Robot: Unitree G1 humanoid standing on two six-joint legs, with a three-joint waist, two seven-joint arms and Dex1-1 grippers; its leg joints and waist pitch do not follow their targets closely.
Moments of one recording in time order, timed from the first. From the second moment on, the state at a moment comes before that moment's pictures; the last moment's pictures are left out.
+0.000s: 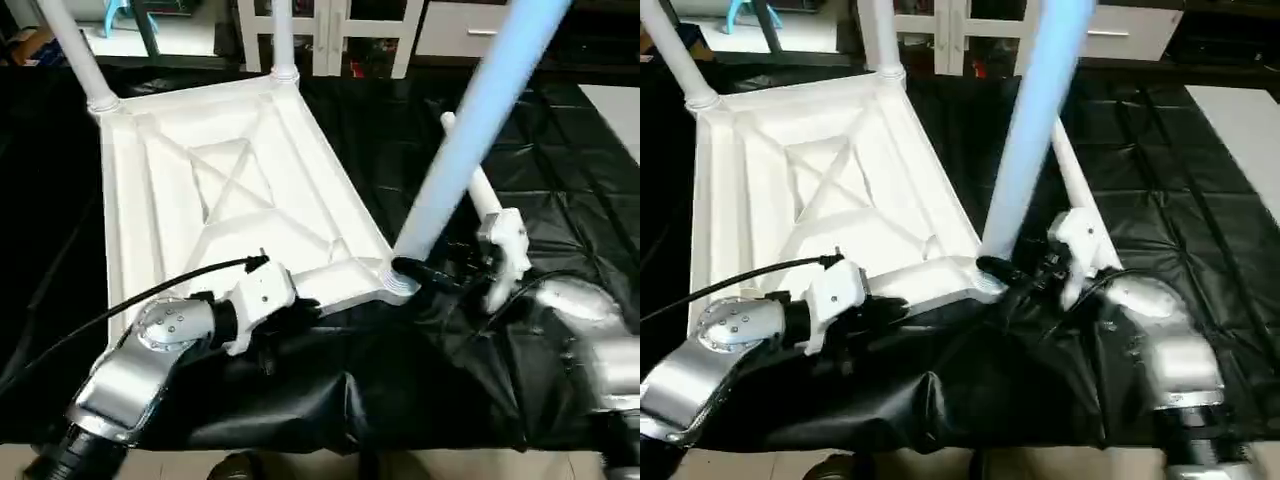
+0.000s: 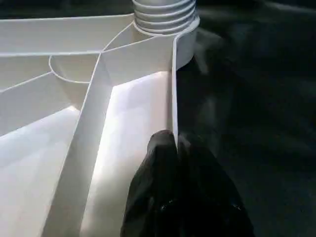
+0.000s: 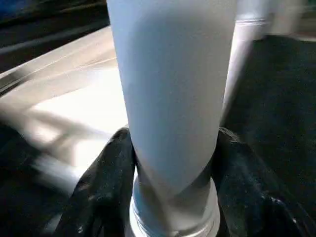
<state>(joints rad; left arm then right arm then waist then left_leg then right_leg) -0.25 0.43 -0.30 -0.13 -0.06 0.38 -0.79 -0.31 -0.35 -0.01 0.11 0.34 0.25 0.73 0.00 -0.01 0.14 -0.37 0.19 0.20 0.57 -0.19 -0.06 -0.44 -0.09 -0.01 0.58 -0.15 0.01</state>
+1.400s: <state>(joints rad) -0.19 0.49 -0.30 -0.20 -0.14 0.36 -0.89 -0.31 -0.47 0.04 0.10 0.38 0.26 0.92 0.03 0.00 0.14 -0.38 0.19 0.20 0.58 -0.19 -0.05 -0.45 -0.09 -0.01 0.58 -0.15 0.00</state>
